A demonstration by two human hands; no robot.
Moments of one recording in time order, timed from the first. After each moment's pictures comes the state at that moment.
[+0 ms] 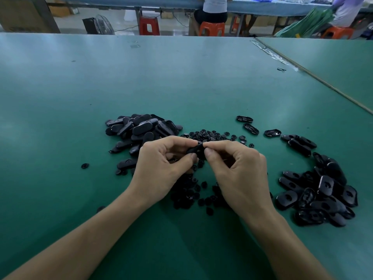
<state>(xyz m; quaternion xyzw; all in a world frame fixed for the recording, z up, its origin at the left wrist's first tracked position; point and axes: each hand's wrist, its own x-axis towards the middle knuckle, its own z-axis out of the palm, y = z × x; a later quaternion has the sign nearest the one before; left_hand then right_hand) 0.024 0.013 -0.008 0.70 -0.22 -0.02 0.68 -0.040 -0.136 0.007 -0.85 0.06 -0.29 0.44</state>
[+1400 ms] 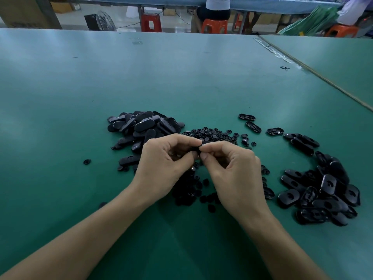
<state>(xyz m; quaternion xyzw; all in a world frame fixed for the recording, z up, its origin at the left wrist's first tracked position) 0.024 0.011 -0.008 0.73 -0.24 0.02 0.64 -0.041 -0.125 0.003 -0.83 0.06 -0.25 0.50</state>
